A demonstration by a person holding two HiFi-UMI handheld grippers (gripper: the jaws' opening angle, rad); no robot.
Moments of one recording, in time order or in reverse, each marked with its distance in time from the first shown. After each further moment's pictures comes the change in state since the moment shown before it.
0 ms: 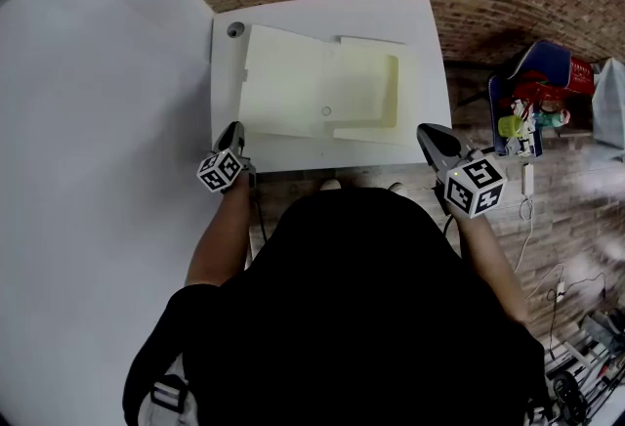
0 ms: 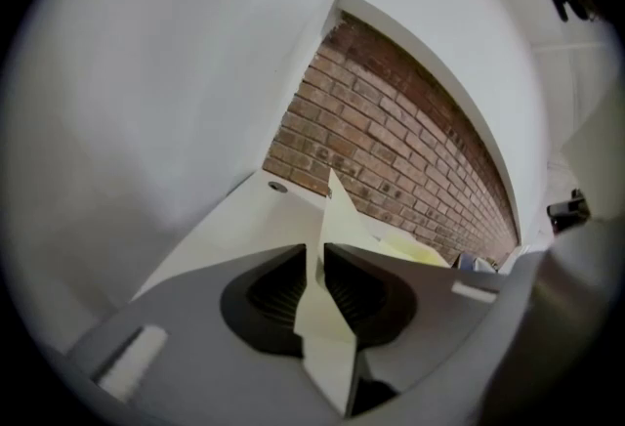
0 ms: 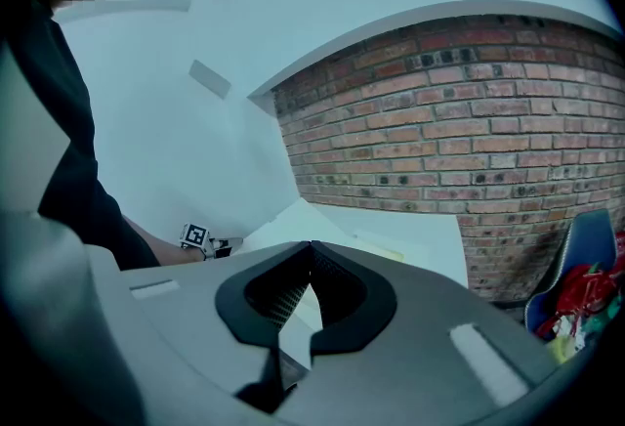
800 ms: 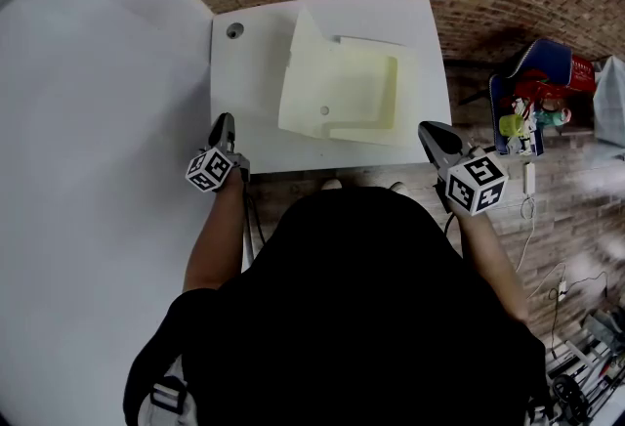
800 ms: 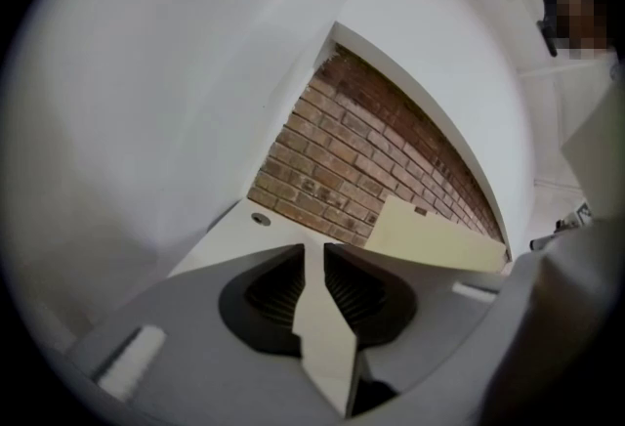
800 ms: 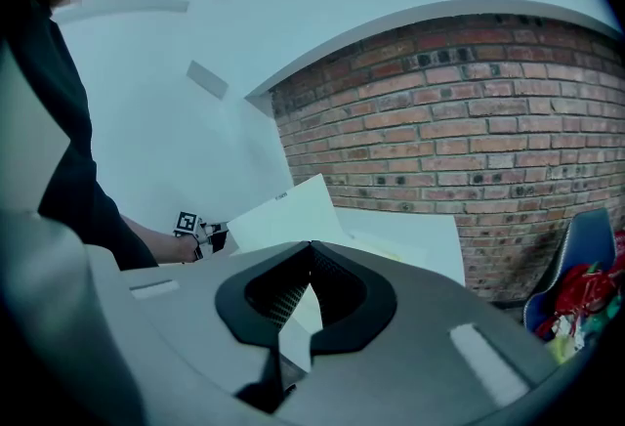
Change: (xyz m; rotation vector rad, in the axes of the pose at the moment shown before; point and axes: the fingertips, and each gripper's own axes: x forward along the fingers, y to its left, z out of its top) left arm -0.014 -0.027 0.063 -0.029 -0.144 -0.074; right arm -0.002 -0.010 0.003 0.007 0.000 -0.002
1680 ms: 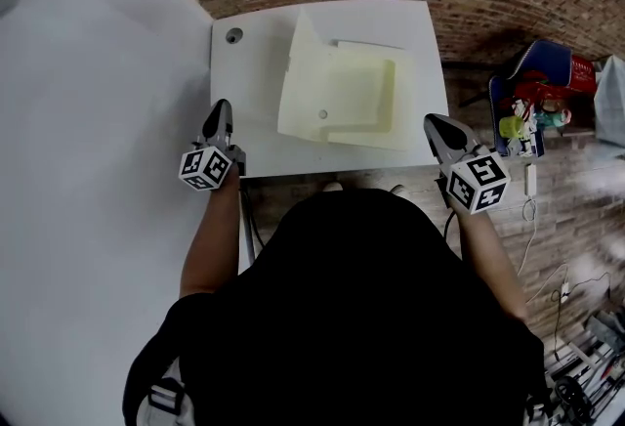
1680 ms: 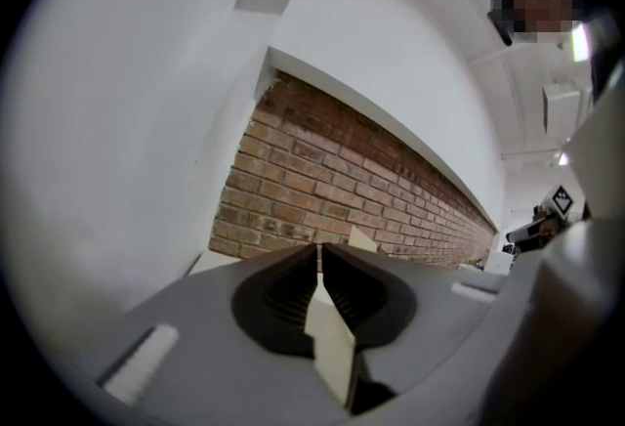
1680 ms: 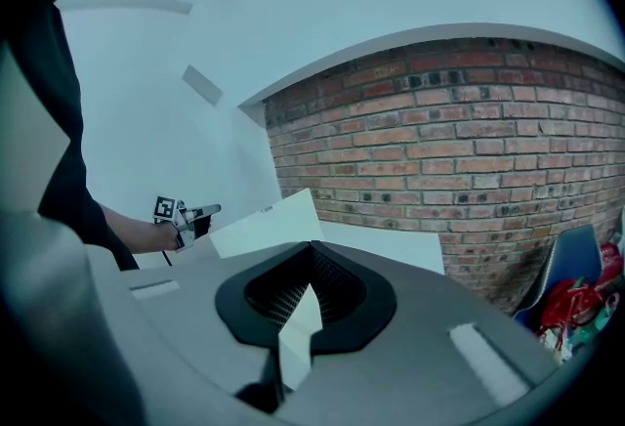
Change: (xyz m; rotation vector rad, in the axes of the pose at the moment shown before) left arm 0.008 -0.078 0.074 0.216 -0.105 -0.126; right arm -0.006 -0.021 0.022 -0.039 -0.071 -0.074
